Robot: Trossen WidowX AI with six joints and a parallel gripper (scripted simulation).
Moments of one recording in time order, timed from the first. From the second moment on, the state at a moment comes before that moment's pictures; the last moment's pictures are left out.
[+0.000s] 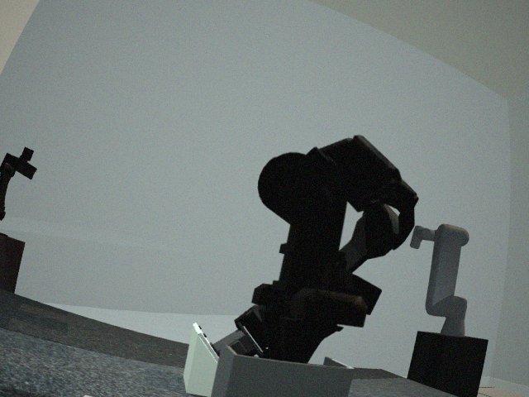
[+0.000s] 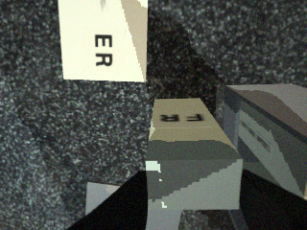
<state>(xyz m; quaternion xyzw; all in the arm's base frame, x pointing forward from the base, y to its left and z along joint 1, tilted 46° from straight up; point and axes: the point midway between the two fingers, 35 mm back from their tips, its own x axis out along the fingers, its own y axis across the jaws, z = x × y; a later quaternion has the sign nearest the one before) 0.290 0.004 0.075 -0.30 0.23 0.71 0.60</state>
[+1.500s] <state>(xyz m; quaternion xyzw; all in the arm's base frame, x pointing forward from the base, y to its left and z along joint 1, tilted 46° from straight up) 0.279 -0.050 0.047 -0.27 0.27 0.69 0.61</state>
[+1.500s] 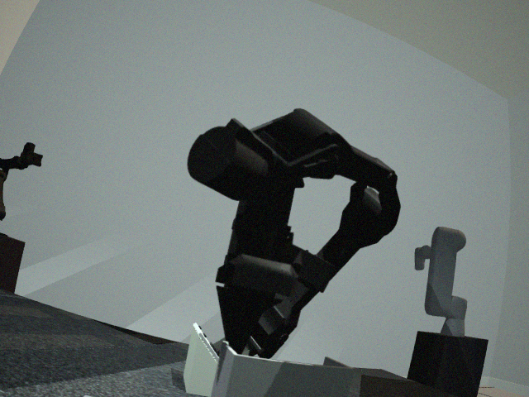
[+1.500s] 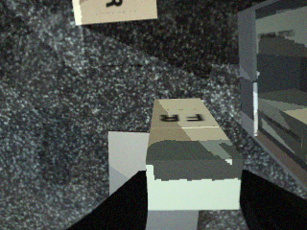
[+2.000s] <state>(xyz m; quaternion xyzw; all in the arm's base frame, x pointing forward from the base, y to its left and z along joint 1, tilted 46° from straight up) 0.265 -0.076 0.024 -0.25 0.29 0.69 0.62</state>
